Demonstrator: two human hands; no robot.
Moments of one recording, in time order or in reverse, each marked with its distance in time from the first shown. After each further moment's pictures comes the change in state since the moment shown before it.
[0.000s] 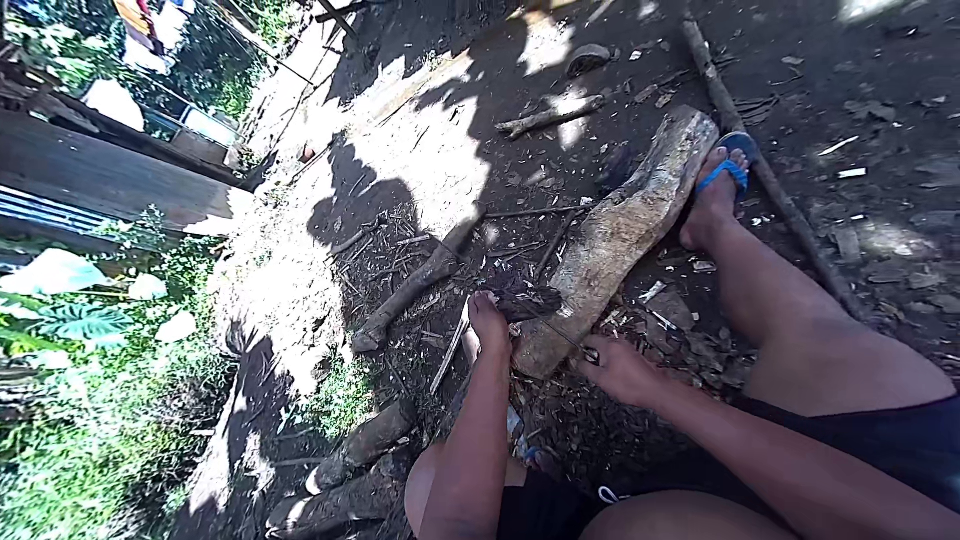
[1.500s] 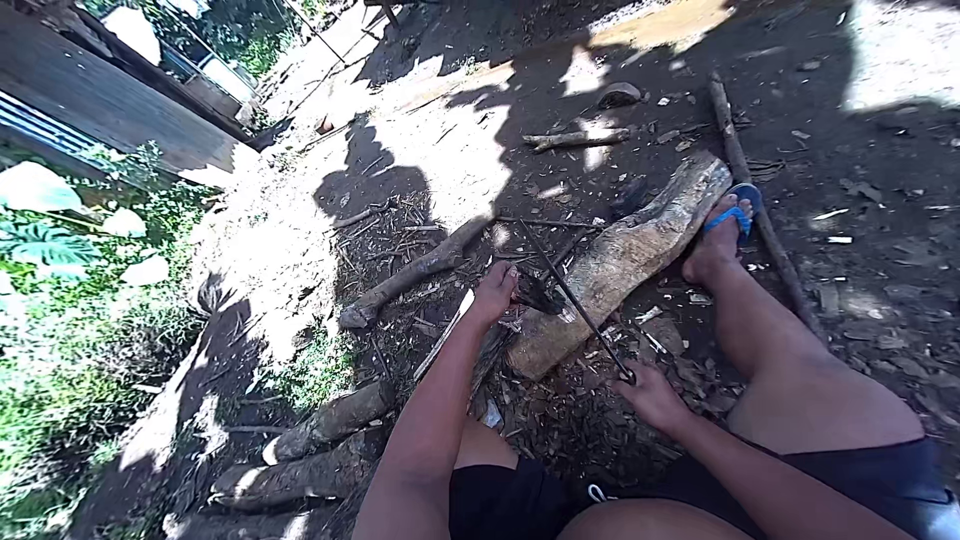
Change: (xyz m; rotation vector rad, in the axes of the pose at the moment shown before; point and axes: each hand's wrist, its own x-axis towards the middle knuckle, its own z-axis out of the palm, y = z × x) left_hand 0.034 0.029 -0.040 0.306 -0.705 0.177; right_hand -0.032 0.070 0.014 0.121 0.125 0.162
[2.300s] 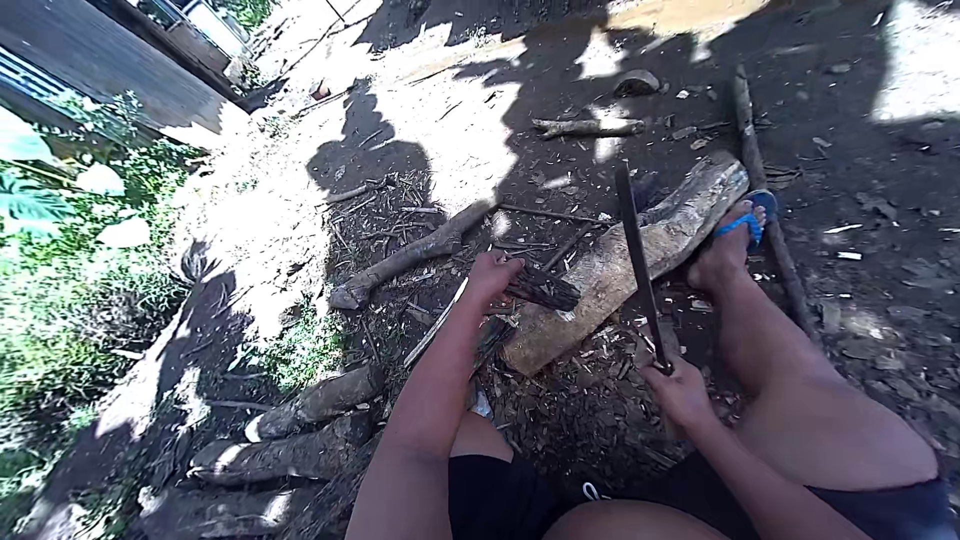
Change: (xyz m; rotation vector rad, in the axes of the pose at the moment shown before) left_hand 0.017 0.020 -0.013 0.056 0.135 -0.238; right_hand 0.000 -0.005 -0.030 0.251 0.280 0.091
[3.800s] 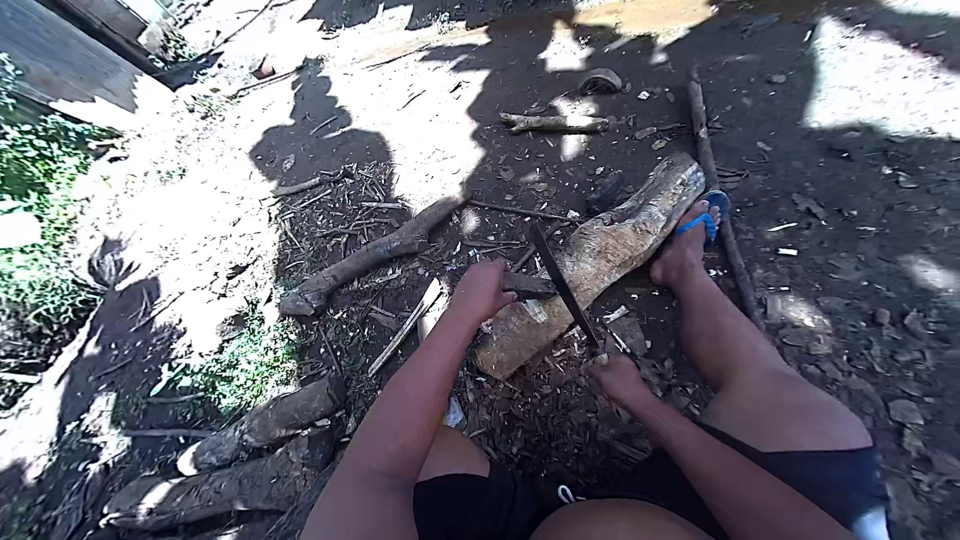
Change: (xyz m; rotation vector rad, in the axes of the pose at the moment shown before) left_hand 0.015 -0.002 0.039 0.786 -0.075 0.381; right_hand 0.037 0.016 0.031 -0.253 -0.196 0.331
